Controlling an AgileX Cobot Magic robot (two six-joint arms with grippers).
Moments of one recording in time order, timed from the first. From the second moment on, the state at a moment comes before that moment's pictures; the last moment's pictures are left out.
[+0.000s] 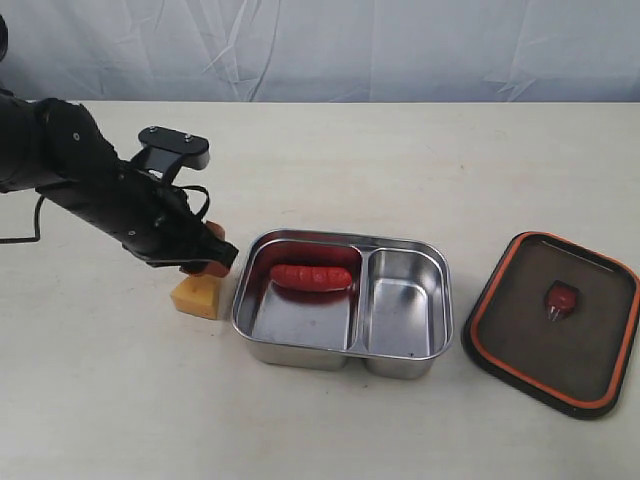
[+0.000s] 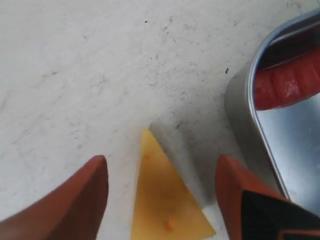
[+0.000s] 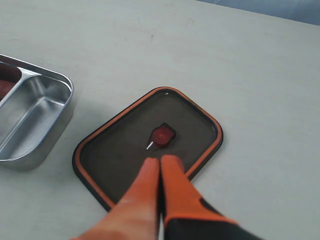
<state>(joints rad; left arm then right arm) -0.40 1.78 -0.95 -0.44 0.45 0.43 0.67 0.36 -0.53 -0.40 0.96 0.31</state>
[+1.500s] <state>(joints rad) -0.43 1.61 -0.95 -0.34 0.47 0.43 0.67 0.36 -0.53 -0.40 0.96 0.32</state>
